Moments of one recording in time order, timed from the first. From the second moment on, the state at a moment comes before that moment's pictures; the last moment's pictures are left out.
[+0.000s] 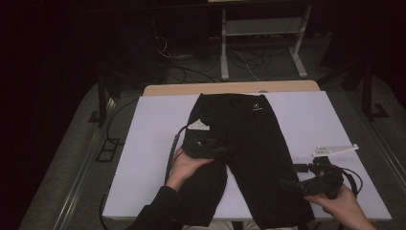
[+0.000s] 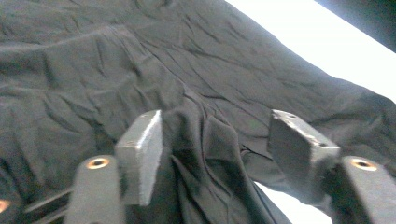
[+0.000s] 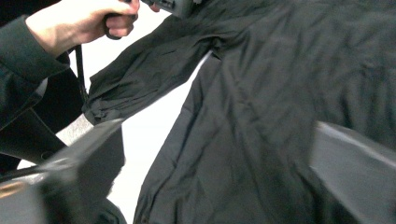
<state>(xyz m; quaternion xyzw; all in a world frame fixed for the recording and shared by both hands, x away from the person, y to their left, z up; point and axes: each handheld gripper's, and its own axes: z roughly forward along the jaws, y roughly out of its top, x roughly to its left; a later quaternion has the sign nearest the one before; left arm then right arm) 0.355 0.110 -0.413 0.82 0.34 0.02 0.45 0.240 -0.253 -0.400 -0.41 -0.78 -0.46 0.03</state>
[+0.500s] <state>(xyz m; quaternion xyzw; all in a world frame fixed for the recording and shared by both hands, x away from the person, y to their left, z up) 0.341 0.164 -0.402 0.80 0.37 0.03 0.47 0.260 -0.202 -0.391 -0.36 -0.80 -0.48 0.04</state>
